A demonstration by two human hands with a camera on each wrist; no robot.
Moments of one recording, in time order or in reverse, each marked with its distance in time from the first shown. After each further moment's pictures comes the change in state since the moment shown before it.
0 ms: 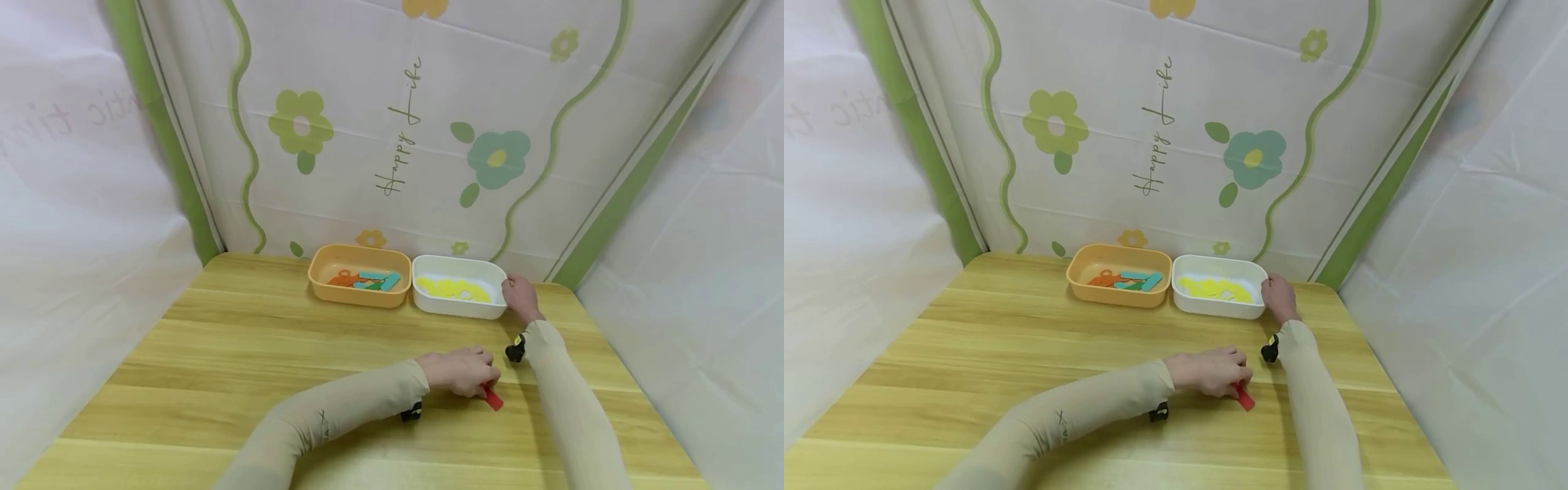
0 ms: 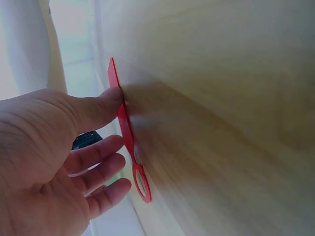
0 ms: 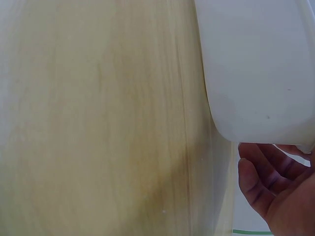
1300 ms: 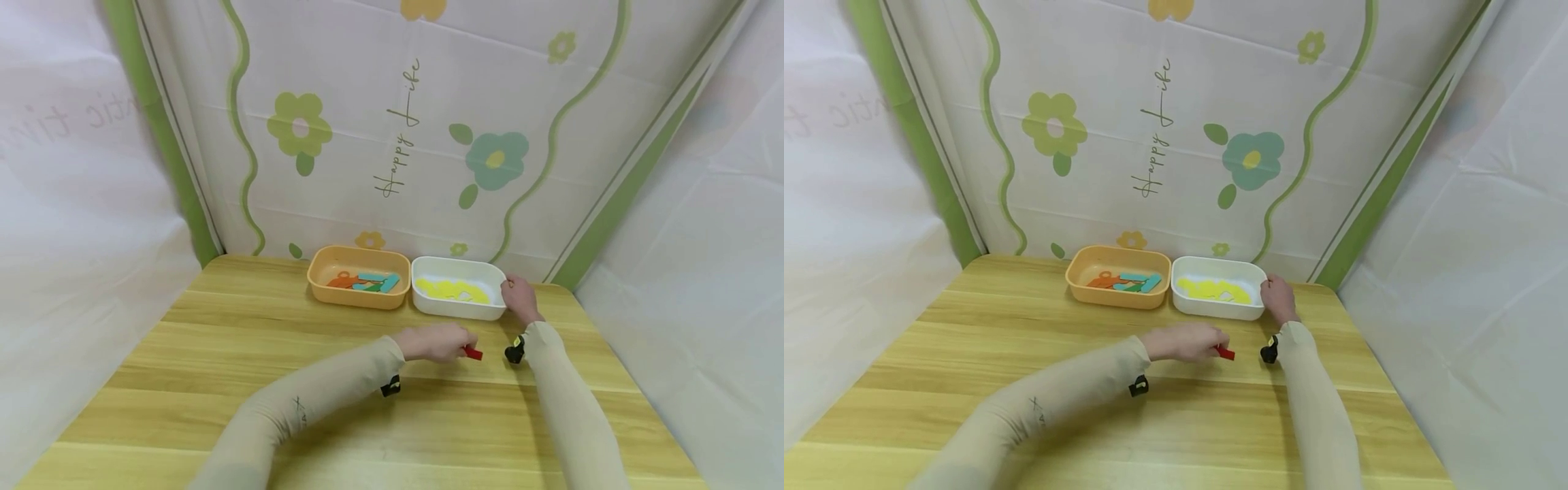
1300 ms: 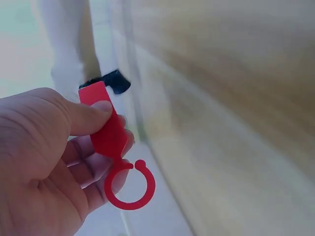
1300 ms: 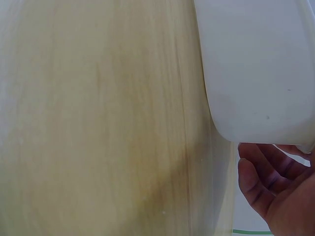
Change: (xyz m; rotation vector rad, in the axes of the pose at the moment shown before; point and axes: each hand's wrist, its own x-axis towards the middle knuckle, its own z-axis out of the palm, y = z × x) left_hand -0.019 -0.054 -0.024 -0.274 0.062 -0.060; right_hand 0.000 -0.002 -0.001 -0.001 -0.005 0.007
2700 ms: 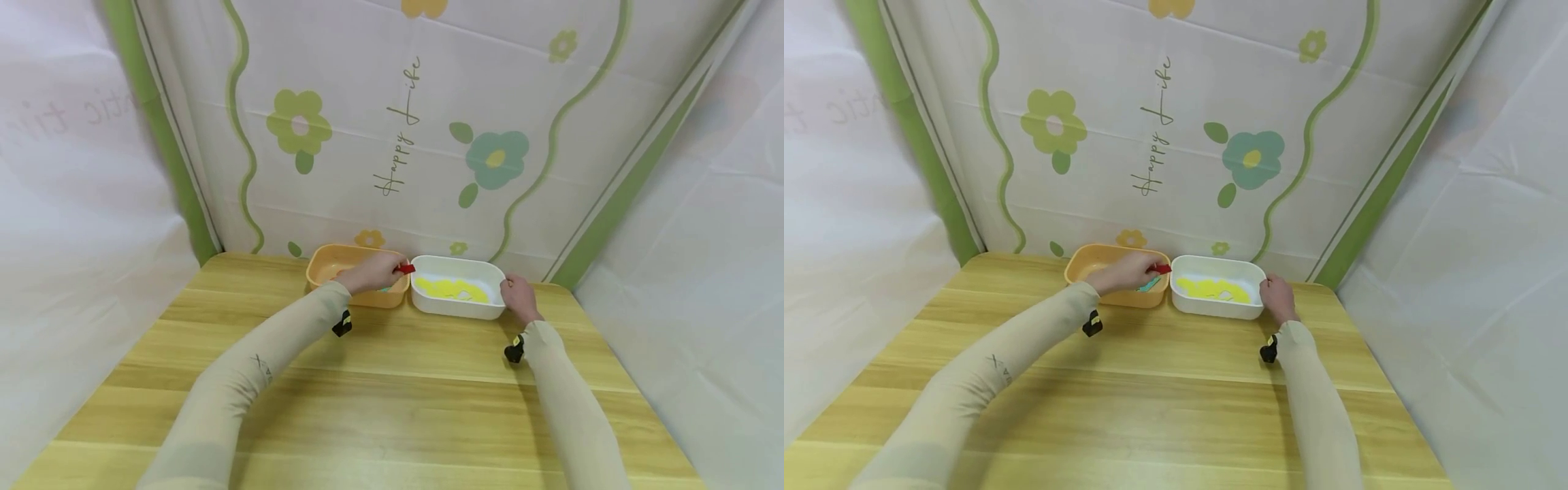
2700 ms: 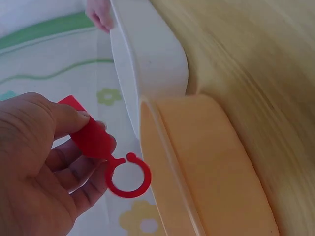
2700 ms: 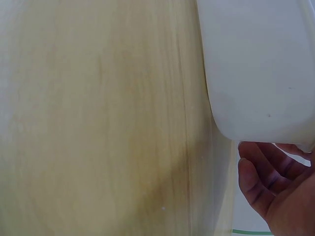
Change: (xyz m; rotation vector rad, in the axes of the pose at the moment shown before) left_hand -0.063 -0.129 -0.068 -0.118 0.300 -0.289; right_hand -0.001 0.000 -0.001 -0.015 -0.013 -0.012
